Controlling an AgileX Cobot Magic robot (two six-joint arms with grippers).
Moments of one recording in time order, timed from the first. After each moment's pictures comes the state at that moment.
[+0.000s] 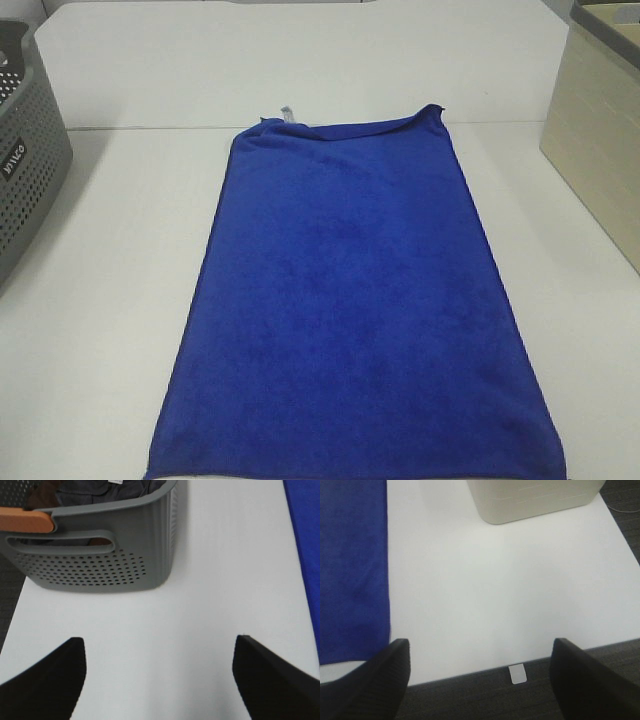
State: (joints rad) left arm 0.02 0.37 -0.52 0.07 0.92 -0.06; right arm -0.13 0.16 -0.57 -0.07 1.22 0.03
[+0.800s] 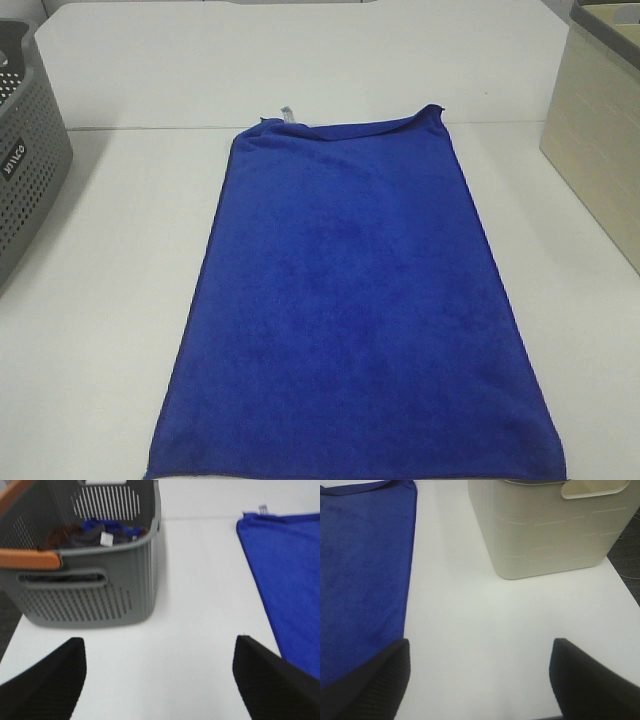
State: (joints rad) left arm -0.03 0.00 -0.52 0.03 1.07 -0.04; right arm -0.13 0.00 -0.51 -0.02 1.08 -0.02
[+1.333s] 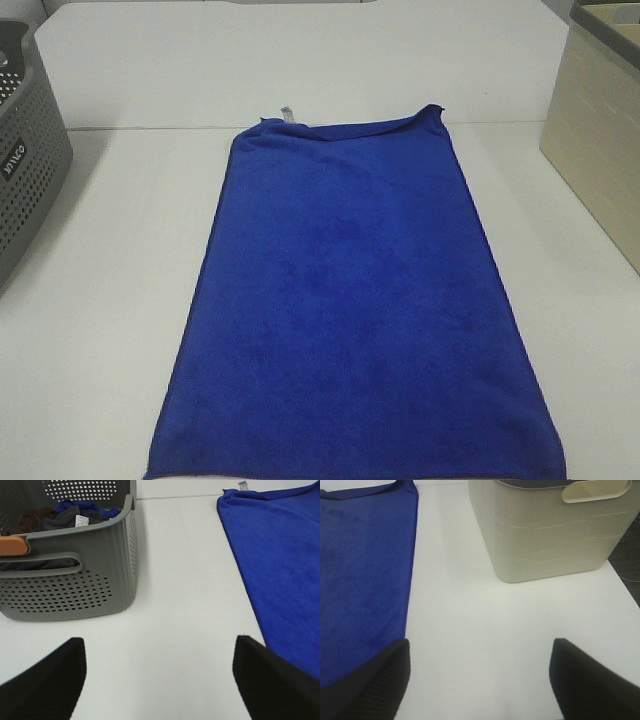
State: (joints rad) left arm -0.03 0.00 -0.50 -0.03 1.05 0.00; right arm -0.13 0.00 -0.50 -0.02 1.07 -0.02
